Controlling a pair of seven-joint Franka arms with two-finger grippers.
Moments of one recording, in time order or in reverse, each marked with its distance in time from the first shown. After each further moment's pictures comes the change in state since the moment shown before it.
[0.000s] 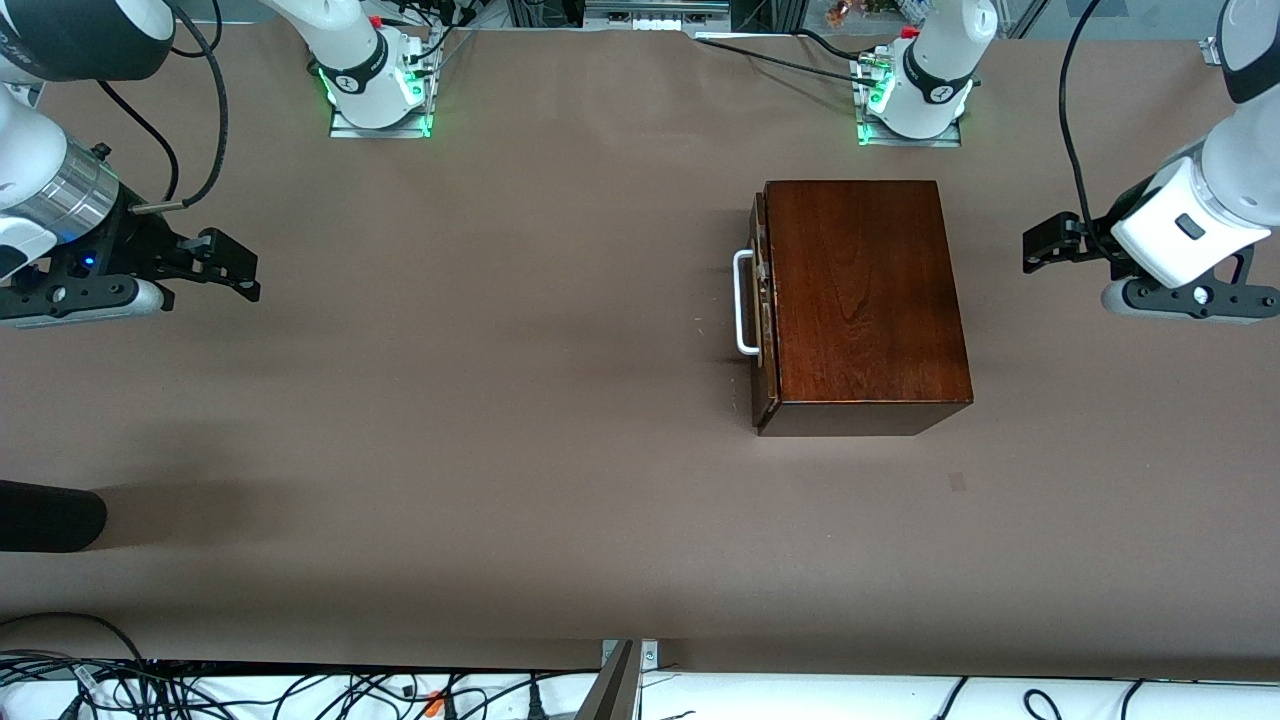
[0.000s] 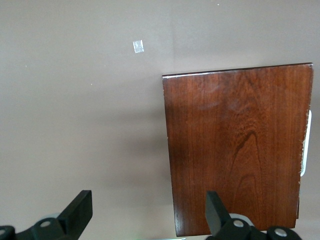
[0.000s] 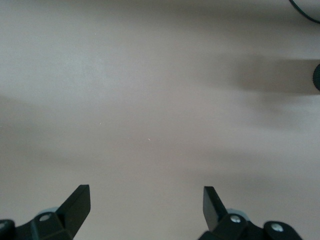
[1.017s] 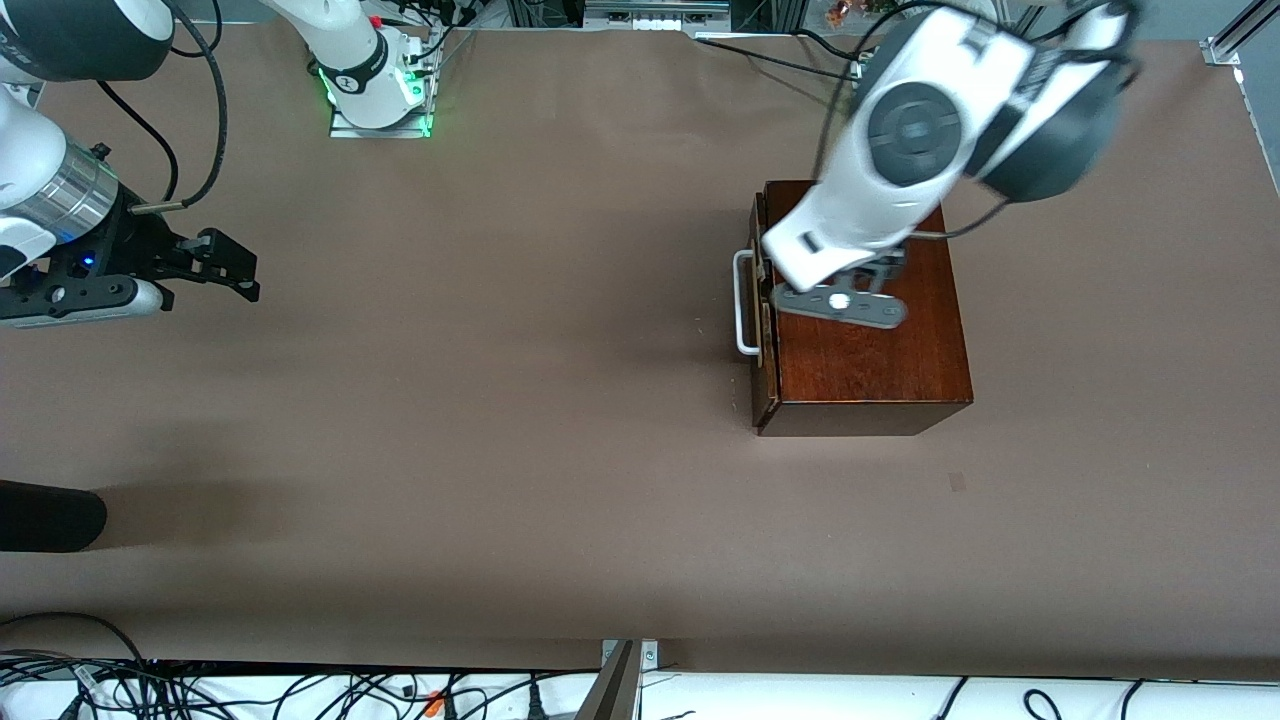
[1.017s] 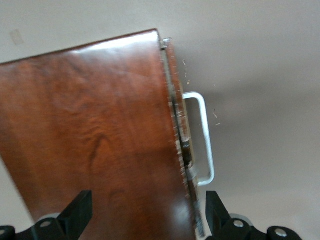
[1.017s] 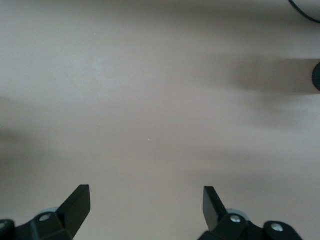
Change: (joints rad) left arm -0.404 0.191 -0.073 -0.006 0.029 0.136 -0.377; right arm -0.002 0.000 -0.002 0.000 0.000 0.000 0.001
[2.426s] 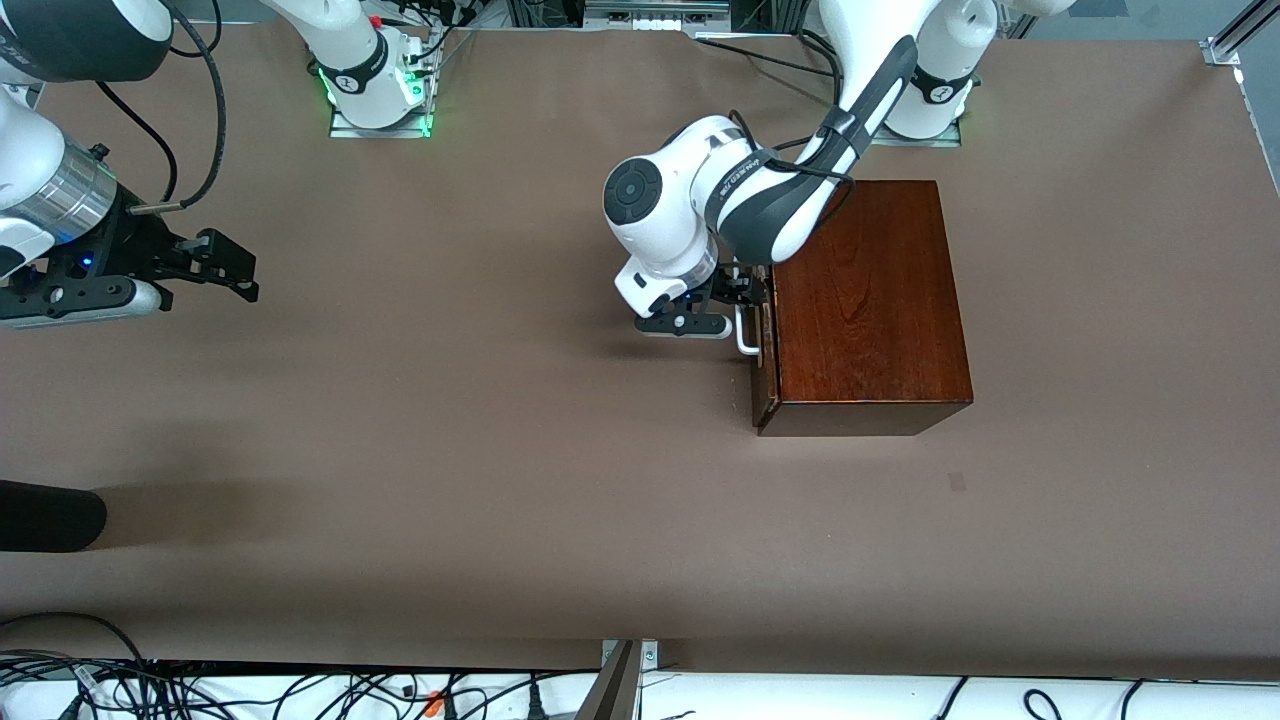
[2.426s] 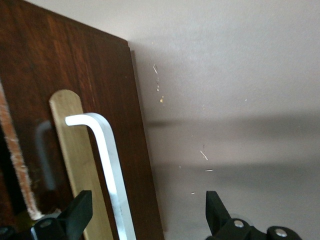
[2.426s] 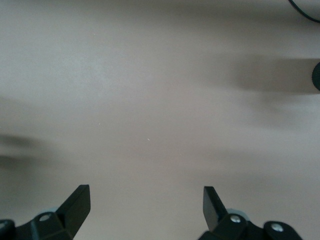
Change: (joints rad) left arm -0.247 0.275 0.021 -0.027 0.266 0.197 -0.348; right arm 0.000 0.000 0.000 0.000 0.000 0.000 0.000
